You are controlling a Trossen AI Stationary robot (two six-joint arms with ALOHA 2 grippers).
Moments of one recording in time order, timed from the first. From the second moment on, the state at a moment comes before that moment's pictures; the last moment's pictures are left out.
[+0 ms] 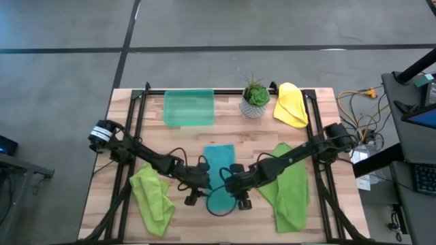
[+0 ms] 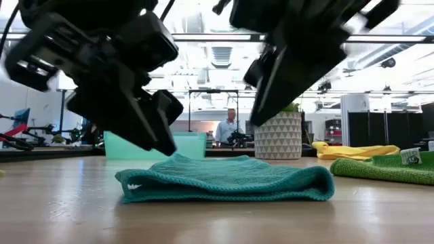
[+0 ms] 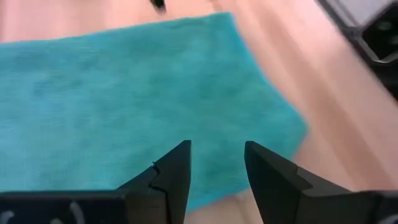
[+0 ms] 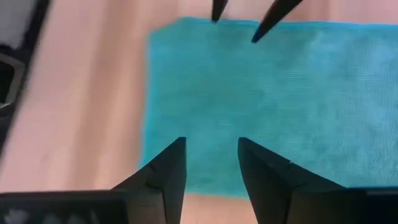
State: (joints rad) left arm -0.33 1.72 0.75 0.30 0.11 -0.15; right arm 0.37 1.88 1.22 -0.33 -0.03 0.24
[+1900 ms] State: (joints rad) left arm -0.55 2.09 1.21 -0.29 -0.13 -0.40; right arm 0.47 1.95 1.07 -0.08 0.00 0.39
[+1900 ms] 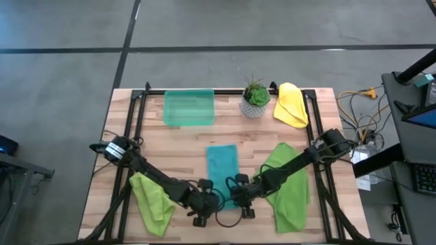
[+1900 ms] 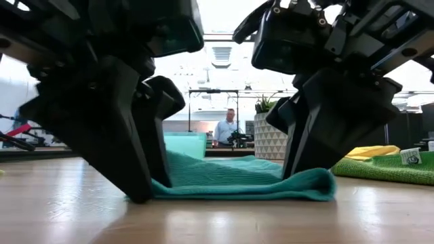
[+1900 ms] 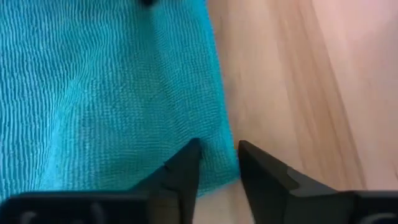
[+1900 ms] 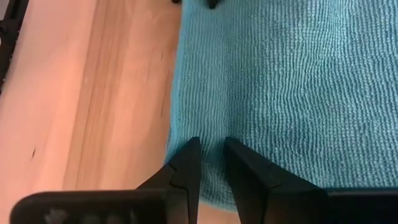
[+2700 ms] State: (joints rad) left arm -0.50 1.92 1.20 -0.35 -0.06 -0.33; right arm 0.49 1.83 1.07 -0.08 -0.01 0.31
